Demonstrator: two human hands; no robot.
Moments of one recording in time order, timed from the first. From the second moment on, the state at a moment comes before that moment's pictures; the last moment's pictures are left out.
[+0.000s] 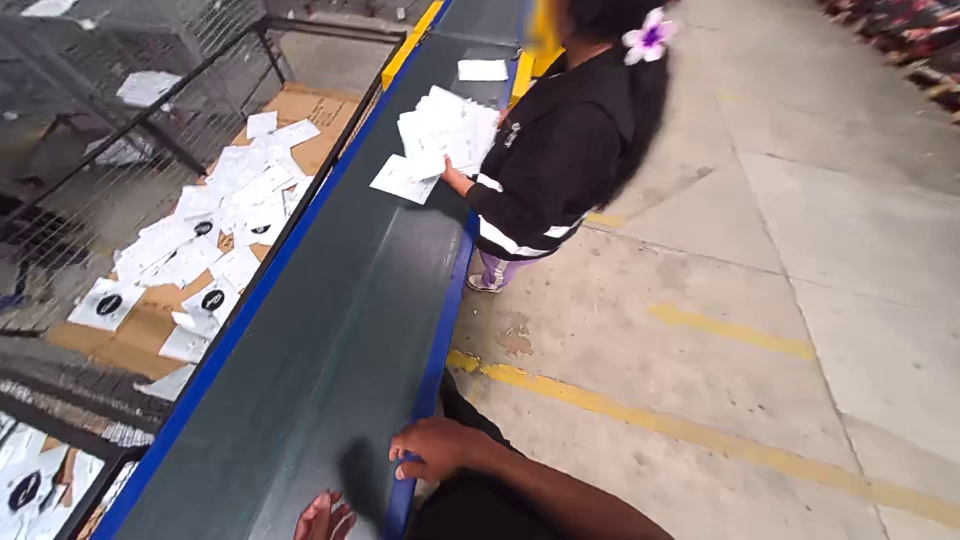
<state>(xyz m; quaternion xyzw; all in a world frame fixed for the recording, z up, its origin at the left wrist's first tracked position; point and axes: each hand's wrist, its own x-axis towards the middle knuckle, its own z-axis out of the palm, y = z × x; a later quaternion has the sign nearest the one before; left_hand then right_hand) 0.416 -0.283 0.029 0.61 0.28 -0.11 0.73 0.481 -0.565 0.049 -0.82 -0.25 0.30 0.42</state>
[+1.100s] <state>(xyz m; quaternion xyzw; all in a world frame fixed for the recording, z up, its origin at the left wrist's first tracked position) 0.539 -0.414 0.016 0.67 0.34 -0.14 0.64 0.713 -0.605 -0.020 -0.95 0.00 0.13 0.28</state>
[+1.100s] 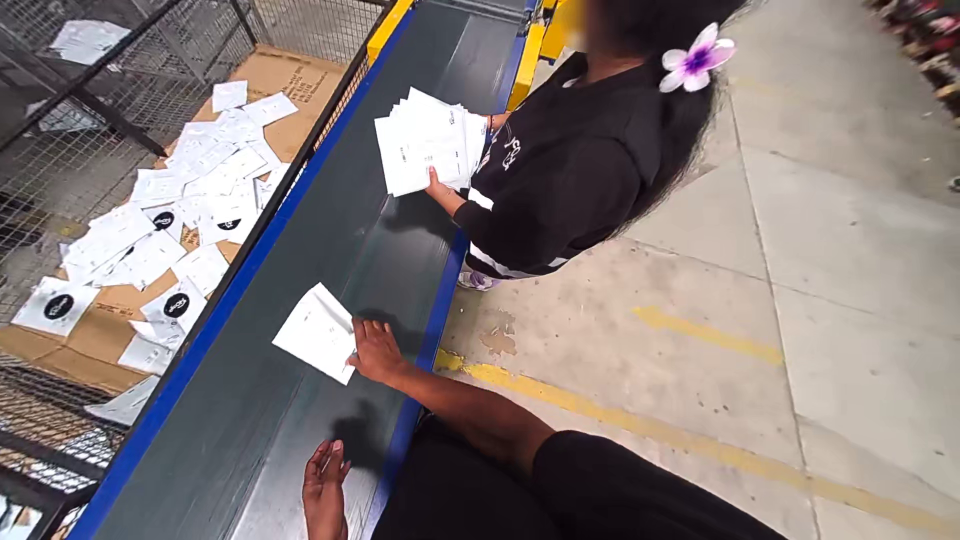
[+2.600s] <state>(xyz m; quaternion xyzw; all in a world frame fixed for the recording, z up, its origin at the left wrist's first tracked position) 0.577 -0.345 0.020 0.61 0.34 -0.06 0.71 0.813 -0.633 -0.035 -0.97 -0.01 0.11 0.23</state>
